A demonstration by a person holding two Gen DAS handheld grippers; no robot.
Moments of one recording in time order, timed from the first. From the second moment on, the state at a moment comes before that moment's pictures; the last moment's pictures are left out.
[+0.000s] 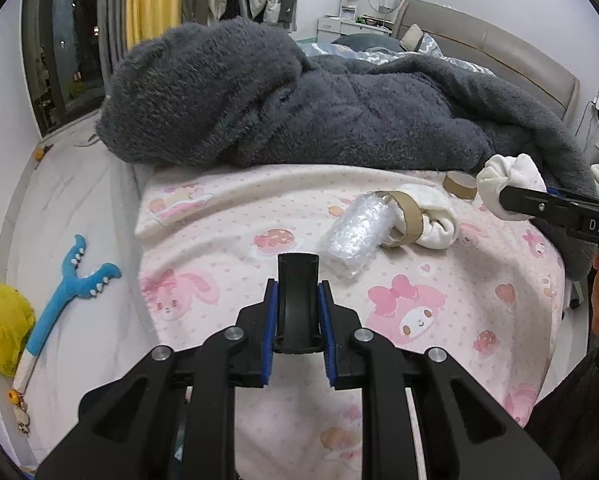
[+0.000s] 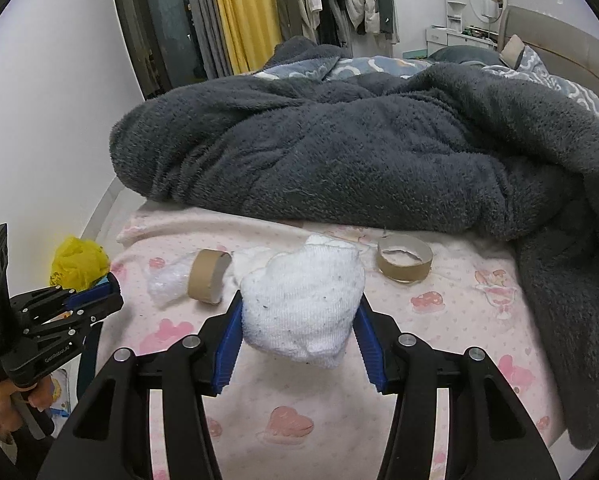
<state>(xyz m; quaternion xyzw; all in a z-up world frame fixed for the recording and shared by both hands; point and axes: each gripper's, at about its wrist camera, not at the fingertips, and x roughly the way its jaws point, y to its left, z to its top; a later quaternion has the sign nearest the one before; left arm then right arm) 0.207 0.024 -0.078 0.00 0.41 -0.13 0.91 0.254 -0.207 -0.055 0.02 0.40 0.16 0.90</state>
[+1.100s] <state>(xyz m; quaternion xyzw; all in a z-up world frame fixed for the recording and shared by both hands) 0.156 0.119 -0.082 -0.02 0.41 -0.03 0.91 0.227 -0.094 -0.030 -0.02 0.38 0.25 0.89</state>
